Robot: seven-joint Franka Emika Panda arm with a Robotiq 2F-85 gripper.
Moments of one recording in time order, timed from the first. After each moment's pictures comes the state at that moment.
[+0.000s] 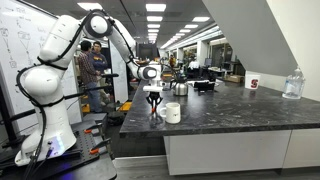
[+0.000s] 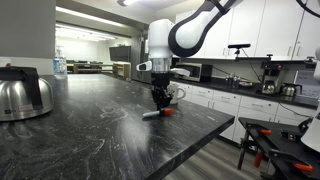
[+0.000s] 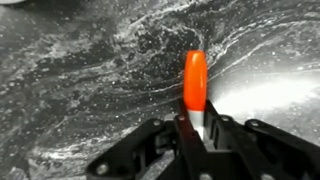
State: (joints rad) arm -0.01 0.50 0.07 -1.98 -0.12 2.41 -0.62
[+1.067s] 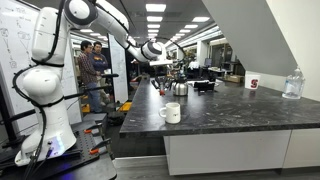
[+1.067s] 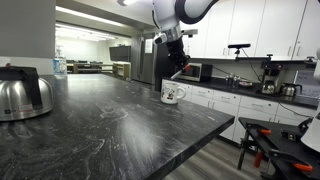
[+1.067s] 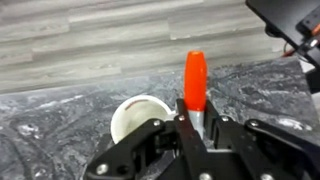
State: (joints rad) arm -0.06 0.28 -0.01 -1.88 -0.54 1.84 -0.73
